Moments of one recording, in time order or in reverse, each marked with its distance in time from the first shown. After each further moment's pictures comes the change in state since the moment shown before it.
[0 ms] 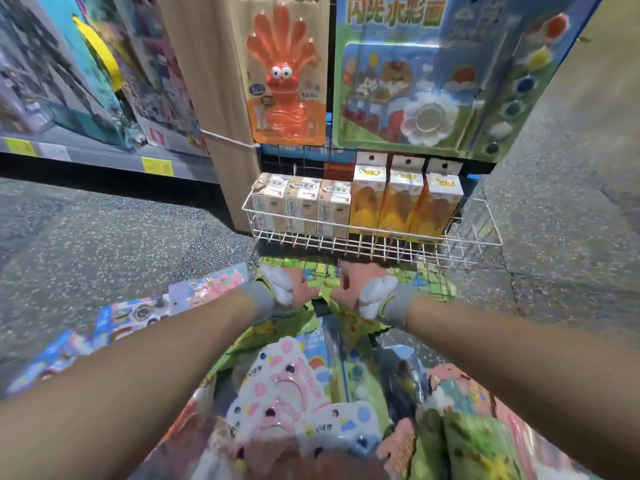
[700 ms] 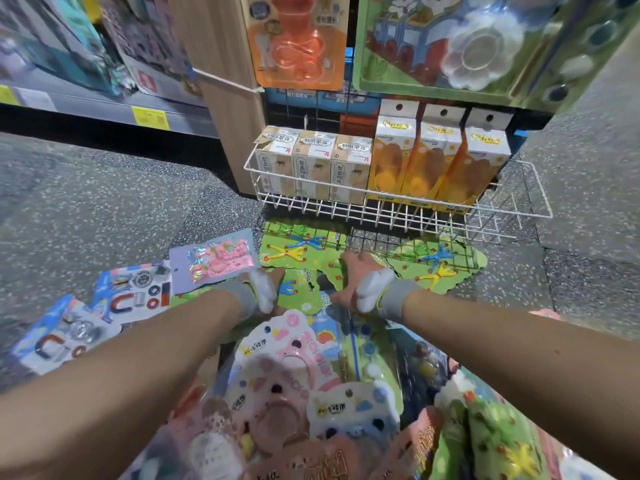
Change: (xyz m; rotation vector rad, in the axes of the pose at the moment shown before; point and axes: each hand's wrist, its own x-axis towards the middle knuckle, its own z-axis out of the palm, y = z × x) left_hand 0.020 -0.063 0.072 0.119 -0.146 -0.062; right_hand 0.042 -0.011 0.065 -0.113 -0.160 0.086
